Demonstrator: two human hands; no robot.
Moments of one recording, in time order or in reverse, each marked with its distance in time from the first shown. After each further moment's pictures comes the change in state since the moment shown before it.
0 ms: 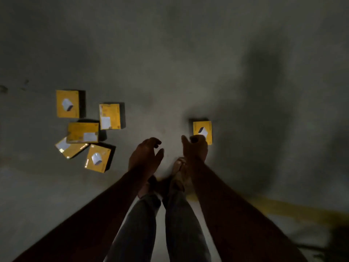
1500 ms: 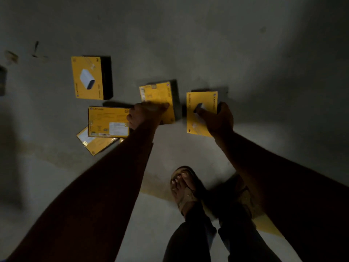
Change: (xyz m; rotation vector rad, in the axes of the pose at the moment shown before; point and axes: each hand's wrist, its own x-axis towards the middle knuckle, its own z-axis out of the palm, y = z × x) left_hand 0.244 -0.250 0.040 -0.025 0.278 -0.764; right_hand 0.140 0.013 0.265 0.026 -0.295 -0.143
